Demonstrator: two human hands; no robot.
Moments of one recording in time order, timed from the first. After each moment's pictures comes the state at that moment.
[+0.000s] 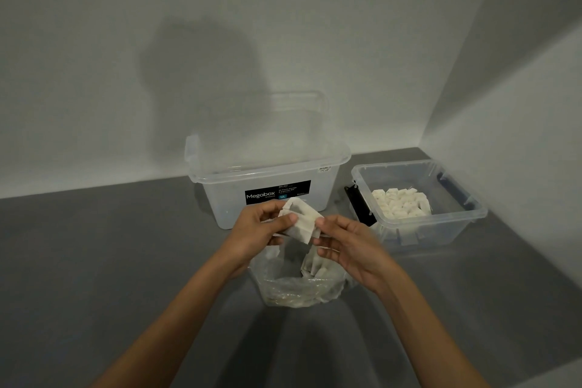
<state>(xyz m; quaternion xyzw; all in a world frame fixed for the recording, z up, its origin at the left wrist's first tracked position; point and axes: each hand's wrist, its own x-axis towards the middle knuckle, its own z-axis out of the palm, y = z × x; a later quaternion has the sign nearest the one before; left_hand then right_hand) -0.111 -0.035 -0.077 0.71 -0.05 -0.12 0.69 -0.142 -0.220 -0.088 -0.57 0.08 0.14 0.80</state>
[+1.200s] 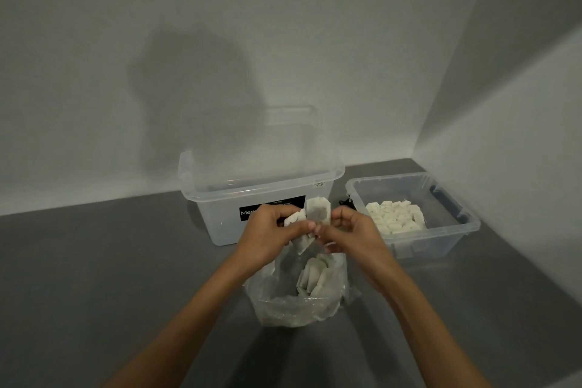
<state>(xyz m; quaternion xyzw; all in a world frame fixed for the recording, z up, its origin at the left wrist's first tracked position) -0.095 -0.057 -0.059 0.79 -0.19 -0.04 0.58 -0.132 -0.226 -0.058 -0.73 0.04 0.01 0.68</state>
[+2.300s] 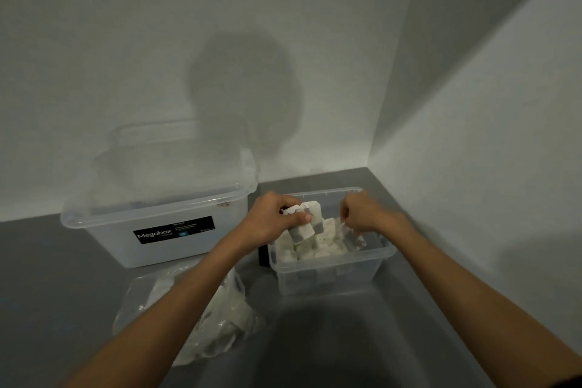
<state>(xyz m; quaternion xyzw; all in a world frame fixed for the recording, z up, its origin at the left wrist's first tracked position) -0.031 -0.253 -0.049 0.85 -0.20 -0.09 0.47 -0.019 -0.464 -0.048 -0.98 0.00 0.14 0.13</state>
